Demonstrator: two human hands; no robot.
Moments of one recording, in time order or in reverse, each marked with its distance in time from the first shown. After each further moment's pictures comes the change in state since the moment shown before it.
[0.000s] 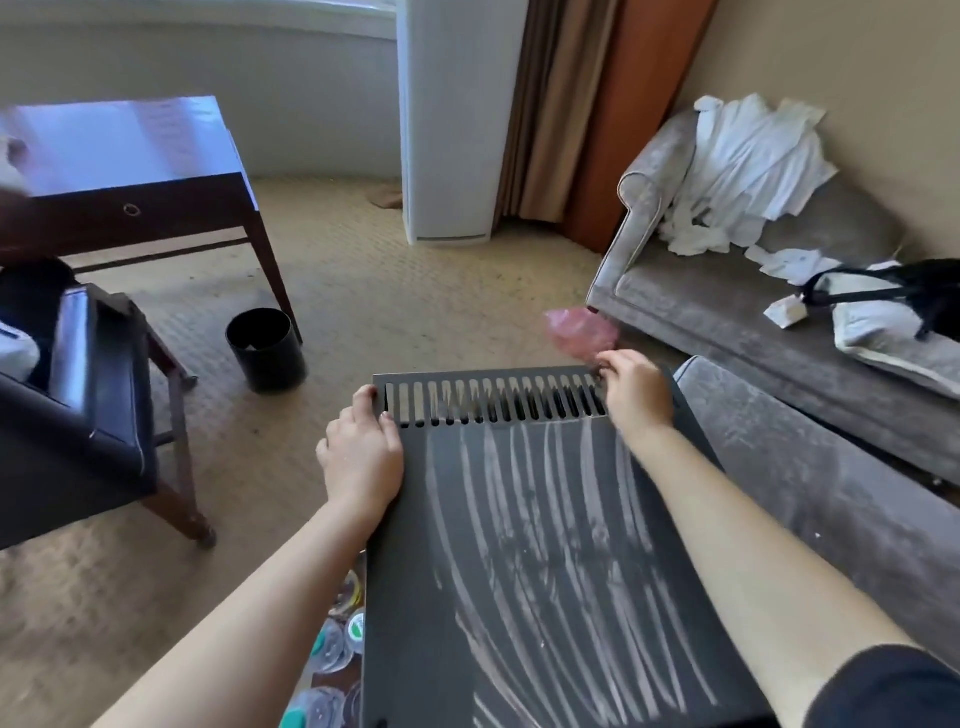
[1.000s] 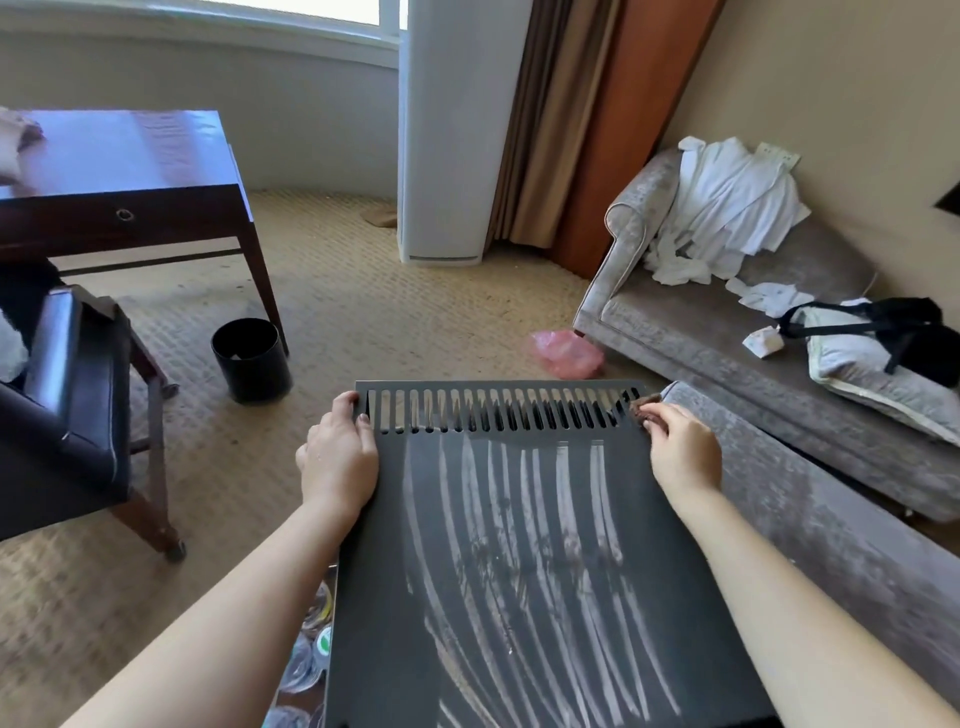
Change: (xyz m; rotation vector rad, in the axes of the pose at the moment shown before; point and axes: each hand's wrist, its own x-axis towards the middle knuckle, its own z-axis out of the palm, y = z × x) left_hand 0.000 -0.003 0.001 -0.078 0.016 0.009; right_hand -0.039 0.063 -0.038 -0.048 0.103 0.109
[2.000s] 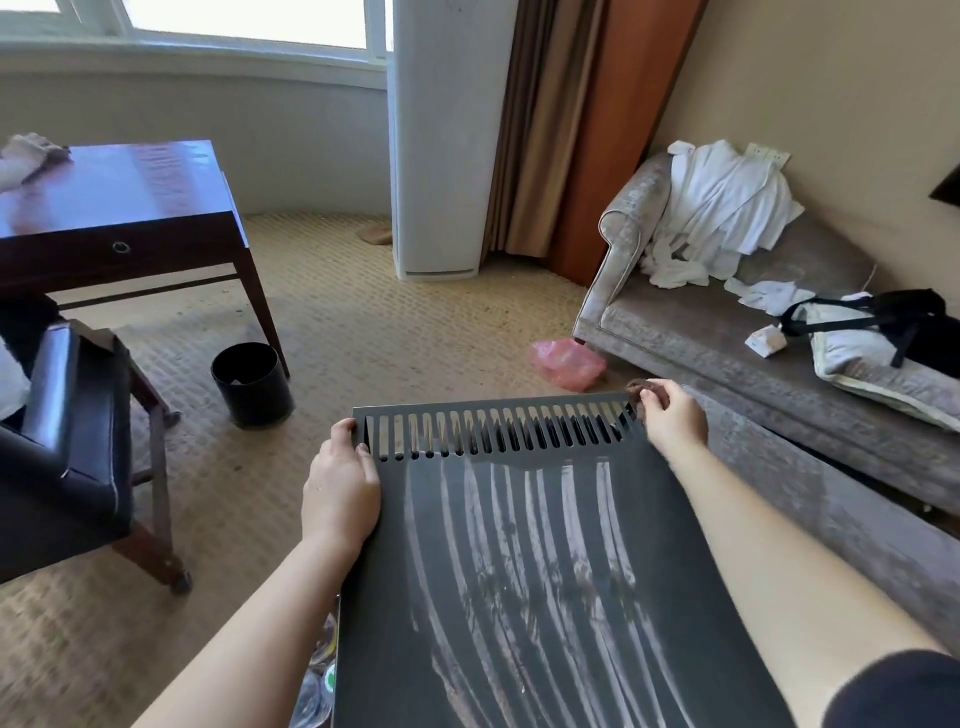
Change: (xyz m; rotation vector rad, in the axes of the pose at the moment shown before) left_hand 0.003 -0.003 0.006 -0.060 0.002 0.038; right_hand 0.053 -0.017 0.012 0.185 -0.114 0.350
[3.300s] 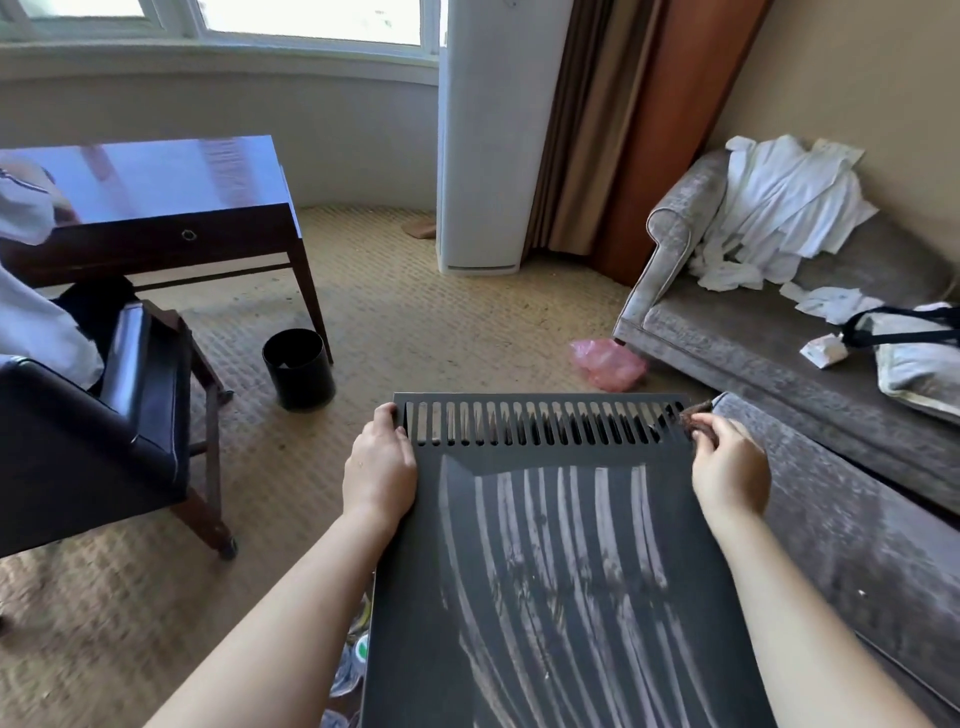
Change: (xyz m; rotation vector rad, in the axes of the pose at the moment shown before) left_hand -0.002 0.004 -0.004 0.010 0.000 -0.002; right_hand -0.046 0.026 -0.001 -0.086 0.208 -0.205
